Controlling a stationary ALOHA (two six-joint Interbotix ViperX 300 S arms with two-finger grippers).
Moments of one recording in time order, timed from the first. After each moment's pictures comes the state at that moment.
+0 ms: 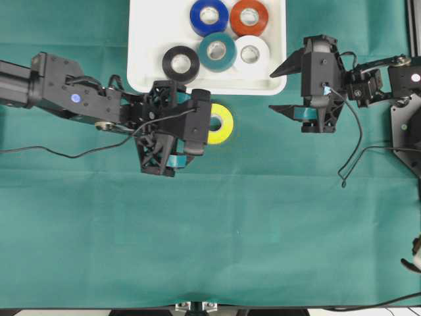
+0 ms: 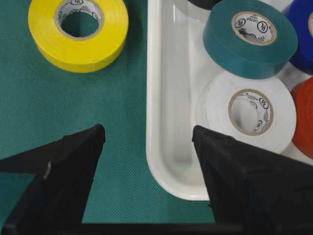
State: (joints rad) left arm -0.04 0.19 0.48 -0.02 0.25 0.13; right arm -0.17 -0.31 1.03 -0.74 -0.02 0.68
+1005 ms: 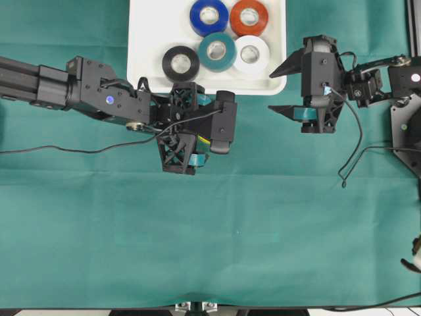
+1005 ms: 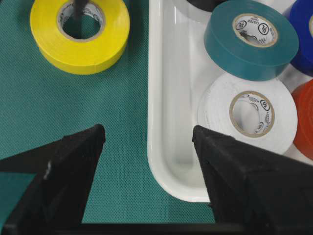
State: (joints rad) left arm -0.02 0.32 0.35 -0.02 0.31 0.12; right arm -0.17 -0.30 1.03 -0.74 -0.03 0.68
